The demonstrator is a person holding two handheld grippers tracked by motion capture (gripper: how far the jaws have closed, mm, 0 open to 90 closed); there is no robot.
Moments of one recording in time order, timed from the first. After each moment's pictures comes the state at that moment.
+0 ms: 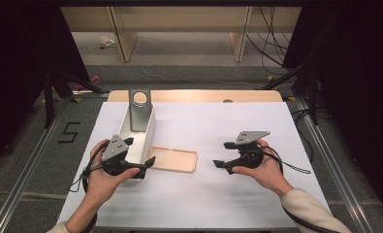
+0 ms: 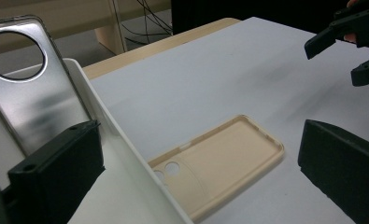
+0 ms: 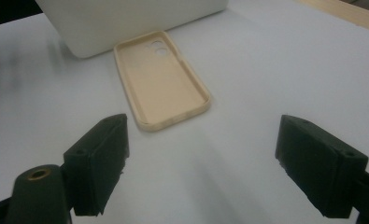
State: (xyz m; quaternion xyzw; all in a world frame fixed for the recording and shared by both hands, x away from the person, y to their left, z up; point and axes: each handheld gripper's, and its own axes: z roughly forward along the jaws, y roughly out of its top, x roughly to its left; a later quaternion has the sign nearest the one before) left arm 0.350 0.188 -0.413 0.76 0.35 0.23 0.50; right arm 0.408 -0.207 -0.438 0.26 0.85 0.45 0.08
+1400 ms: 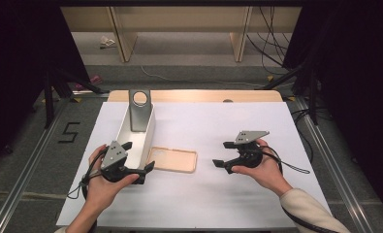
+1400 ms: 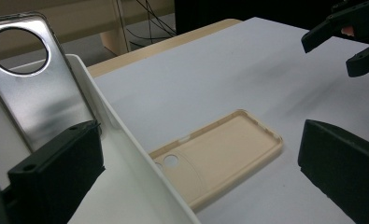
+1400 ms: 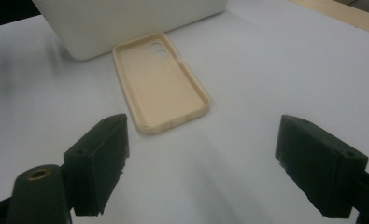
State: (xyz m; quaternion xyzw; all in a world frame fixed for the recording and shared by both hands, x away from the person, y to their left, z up) left arm 0.340 0.188 -0.424 0.75 0.36 0.24 0.50; right arm 0.408 -0.205 -0.438 0.26 0.85 0.46 0.09
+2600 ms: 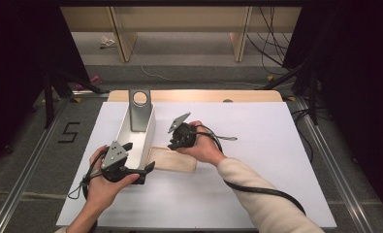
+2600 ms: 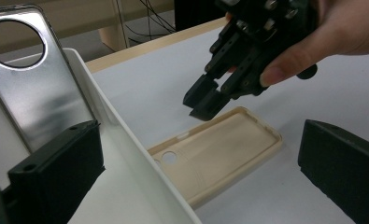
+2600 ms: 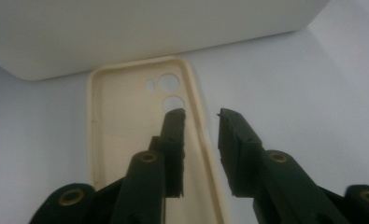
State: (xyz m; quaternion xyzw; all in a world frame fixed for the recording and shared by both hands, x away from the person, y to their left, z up) left arm 0.340 0.188 -0.426 0.75 0.36 0.24 0.50; right arm 0.480 -0.033 -0.446 0.15 0.93 0.32 0.08
